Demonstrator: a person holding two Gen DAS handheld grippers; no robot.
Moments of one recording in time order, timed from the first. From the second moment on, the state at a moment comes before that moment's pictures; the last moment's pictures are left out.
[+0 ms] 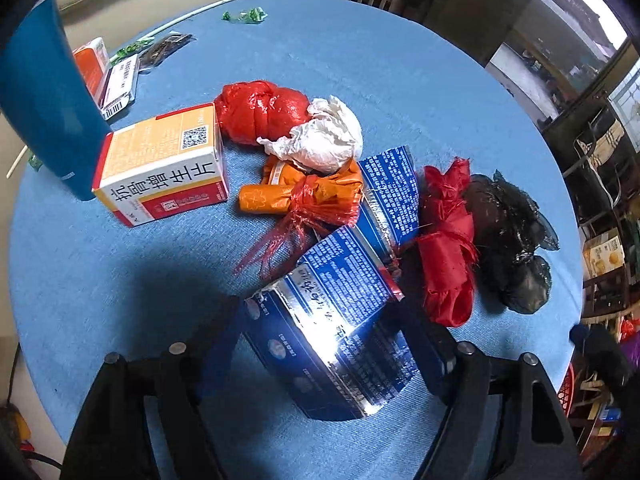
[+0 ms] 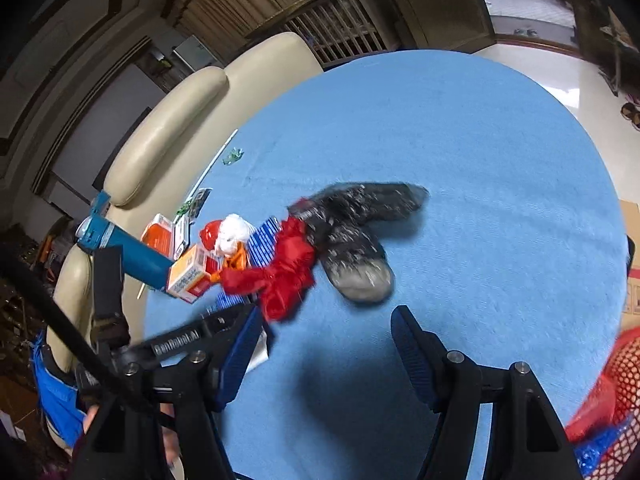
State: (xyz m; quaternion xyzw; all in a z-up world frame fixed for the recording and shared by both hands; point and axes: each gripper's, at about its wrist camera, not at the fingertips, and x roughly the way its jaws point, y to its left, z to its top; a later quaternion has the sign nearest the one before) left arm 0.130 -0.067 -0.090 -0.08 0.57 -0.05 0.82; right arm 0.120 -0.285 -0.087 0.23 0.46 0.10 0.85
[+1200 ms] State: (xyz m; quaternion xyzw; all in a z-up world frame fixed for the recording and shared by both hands) left arm 0.073 -0.021 -0.084 -0.03 0.55 -0.08 0.83; right arm 0.085 -0.307 -0.112 0.26 0.44 0.10 0.85
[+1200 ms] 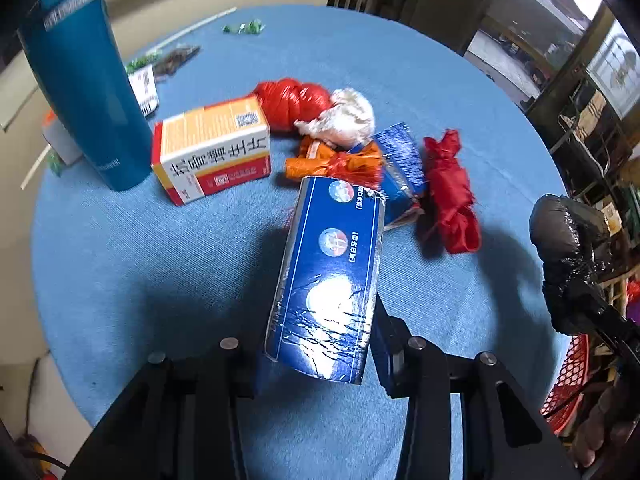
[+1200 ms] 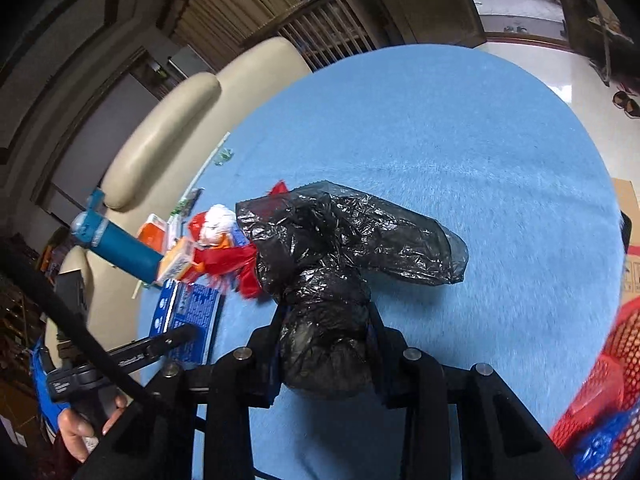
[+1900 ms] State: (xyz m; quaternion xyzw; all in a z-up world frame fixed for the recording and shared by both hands) left arm 0.022 -0.073 -0.005 0.06 0.44 -0.12 0.89; right arm 0.004 -0.301 -0.062 0.22 0.38 0.08 0.89
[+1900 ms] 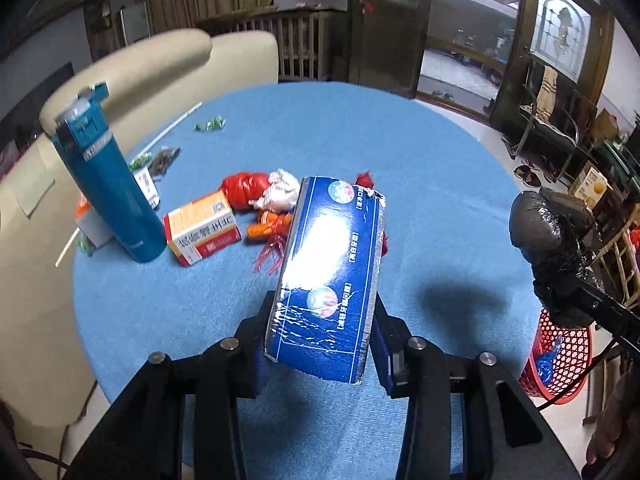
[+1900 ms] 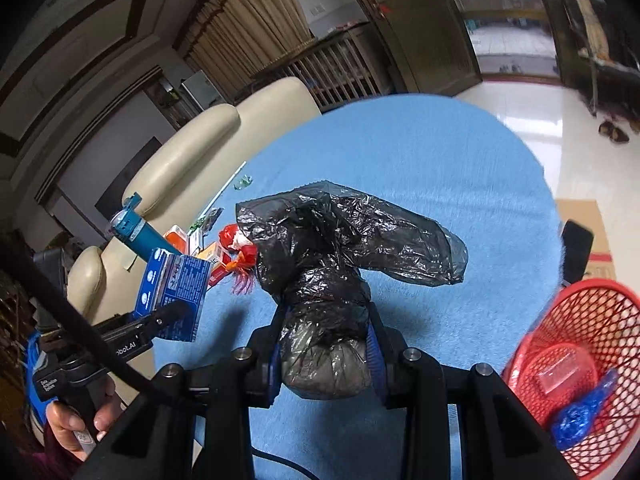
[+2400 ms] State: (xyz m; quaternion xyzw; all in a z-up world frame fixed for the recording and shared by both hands) left arm -0.002 -0.094 0.017 0.08 0.40 -0.14 0.90; right arm -0.040 -0.291 -0.037 0.16 0.35 0.06 0.92
